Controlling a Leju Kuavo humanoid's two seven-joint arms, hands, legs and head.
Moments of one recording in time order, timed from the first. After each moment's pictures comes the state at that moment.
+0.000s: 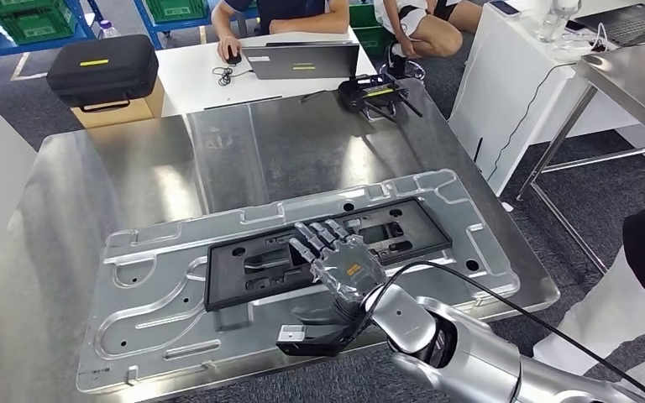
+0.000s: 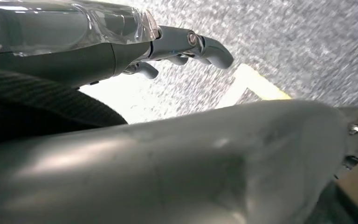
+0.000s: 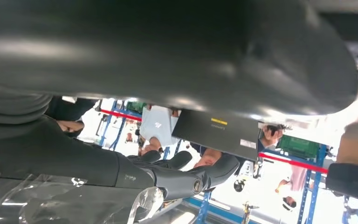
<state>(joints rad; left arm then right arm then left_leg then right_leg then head) -0.10 0.04 -1.13 -0.22 0.71 0.21 0.04 -0.62 -0.29 1.13 -1.68 1.03 0.05 0.37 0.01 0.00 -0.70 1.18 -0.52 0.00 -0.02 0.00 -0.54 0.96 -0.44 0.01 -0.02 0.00</state>
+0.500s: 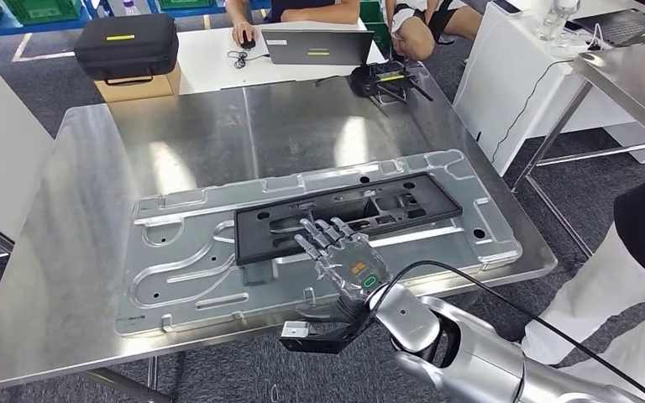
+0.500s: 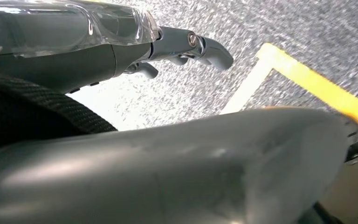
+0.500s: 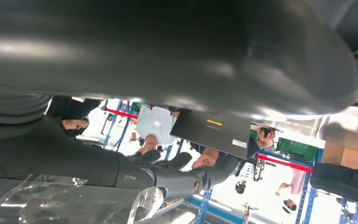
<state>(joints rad) -0.10 0.04 -1.13 -0.22 0.70 0.21 0.04 -0.61 -0.30 1.11 -1.68 1.03 0.04 0.38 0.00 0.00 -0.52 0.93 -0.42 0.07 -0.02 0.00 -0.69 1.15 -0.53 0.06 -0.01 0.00</state>
